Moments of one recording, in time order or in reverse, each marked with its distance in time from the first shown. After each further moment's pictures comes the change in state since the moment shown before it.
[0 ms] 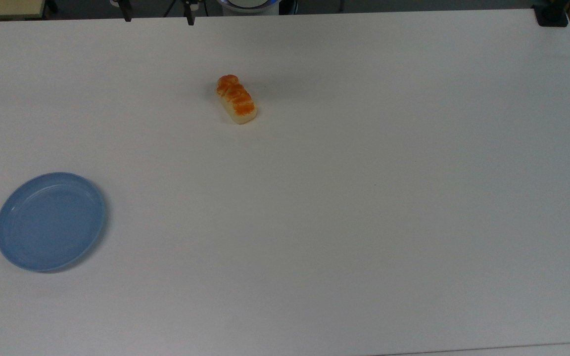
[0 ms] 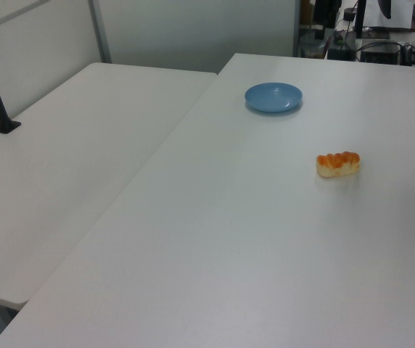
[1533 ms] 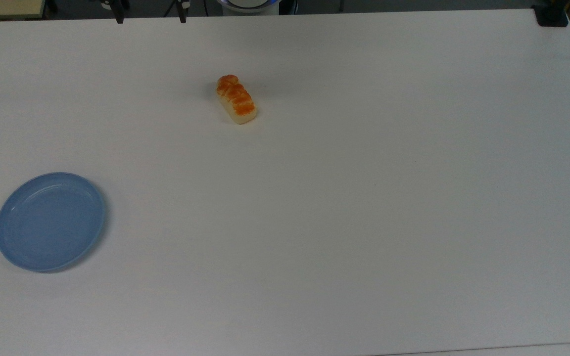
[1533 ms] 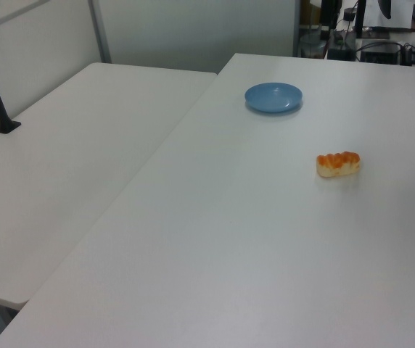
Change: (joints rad) arm -0.028 -0.006 0.000 -0.022 0.000 -0.003 -0.132
